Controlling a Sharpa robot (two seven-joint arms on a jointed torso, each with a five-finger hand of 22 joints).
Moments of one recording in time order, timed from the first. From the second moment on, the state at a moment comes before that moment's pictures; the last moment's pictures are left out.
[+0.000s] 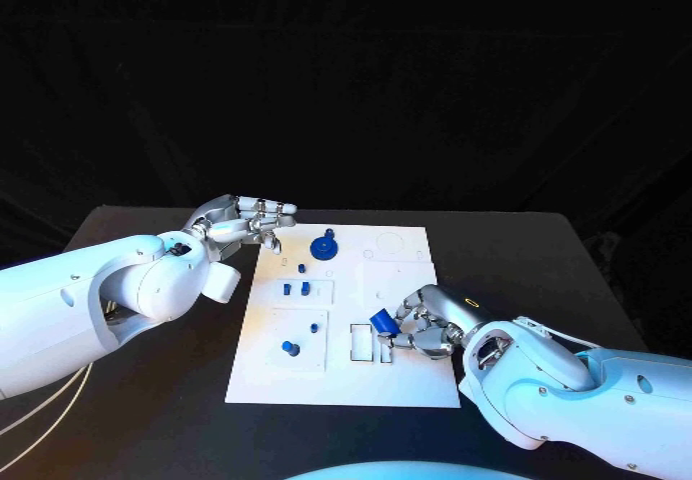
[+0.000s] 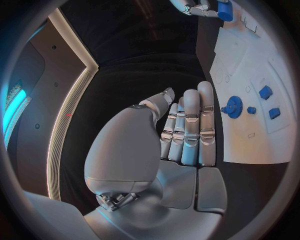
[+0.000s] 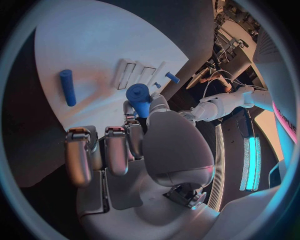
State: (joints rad) left arm 1.20 -0.92 -0.01 1.57 -0.13 -0.23 0.18; left_hand 1.42 -0.16 0.44 0.01 0.05 1.02 0.19 0.09 0.08 1.09 0.11 0.24 0.18 1.22 0.03 0.87 0.54 0.17 1.14 0.10 0.75 0.58; right arm 1.02 -0.97 -0.13 1.98 -1.45 -0.58 -0.61; right_hand 1.31 -0.01 -0.15 0.28 0.45 1.02 0.08 0.33 0.34 1.42 0.00 1.36 1.31 1.46 -0.06 1.50 1.31 0.02 1.47 0.05 1.53 1.31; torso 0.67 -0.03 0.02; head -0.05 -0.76
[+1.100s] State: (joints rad) left arm 1.20 -0.93 -0.01 1.57 -0.13 -0.23 0.18; left_hand 1.42 -0.16 0.44 0.01 0.05 1.02 0.19 0.09 0.08 1.09 0.11 0.24 0.18 1.22 0.03 0.87 0.54 0.17 1.14 0.10 0.75 0.58; right arm 1.02 -0.87 -0.13 1.89 -1.33 -0.50 -0.58; right_hand 1.12 0.03 -0.28 0.29 0.23 1.07 0.05 0.38 0.38 1.43 -0.01 1.33 1.31 1.46 -0.07 1.50 1.31 0.02 1.47 0.04 1.52 1.31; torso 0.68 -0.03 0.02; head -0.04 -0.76
